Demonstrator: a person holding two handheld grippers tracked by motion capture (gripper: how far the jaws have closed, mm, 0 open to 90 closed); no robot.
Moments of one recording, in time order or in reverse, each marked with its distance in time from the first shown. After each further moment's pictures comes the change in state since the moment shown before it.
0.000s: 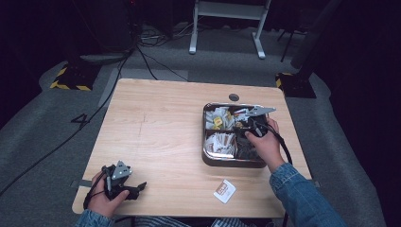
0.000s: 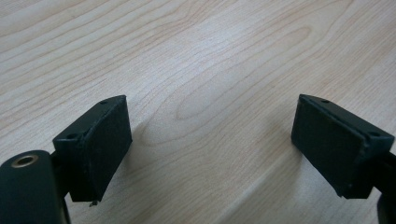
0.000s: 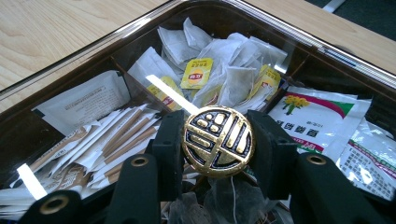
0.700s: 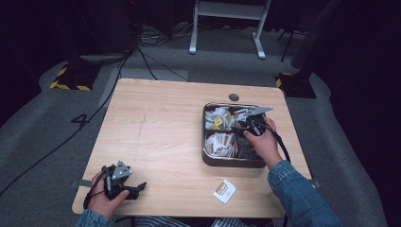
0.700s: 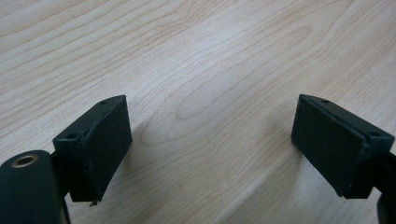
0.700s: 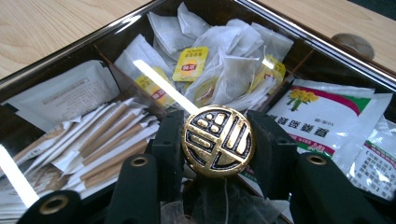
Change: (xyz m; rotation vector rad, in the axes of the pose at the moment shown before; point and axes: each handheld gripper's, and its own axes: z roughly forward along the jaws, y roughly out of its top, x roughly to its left) left arm 0.000 0.000 0.000 0.000 -0.001 0.000; right arm -0.010 -0.005 0.017 0.025 0.022 0.001
